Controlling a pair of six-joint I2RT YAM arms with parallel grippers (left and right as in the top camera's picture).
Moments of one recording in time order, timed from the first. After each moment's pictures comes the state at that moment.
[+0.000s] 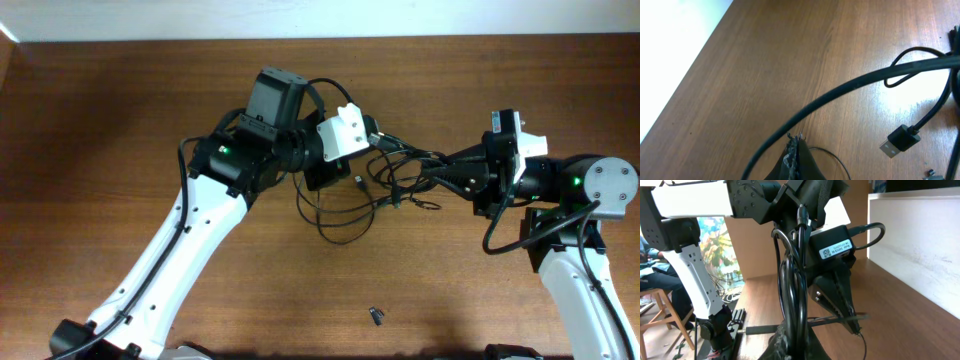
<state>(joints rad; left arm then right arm) -0.46 1.52 1.46 -0.72 0.59 0.70 -0.09 1.20 0.77 0.86 -1.55 0.55</state>
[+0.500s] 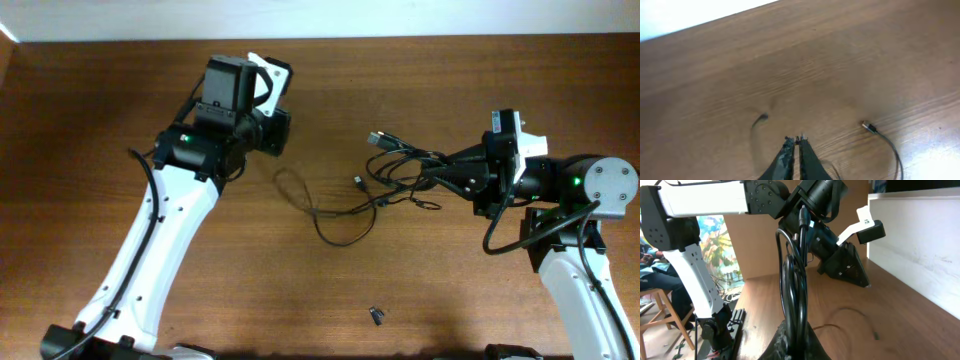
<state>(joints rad) -0.29 1.52 1.46 -0.74 0.07 0.07 -0.09 1.20 0.77 0.86 -1.55 0.55</state>
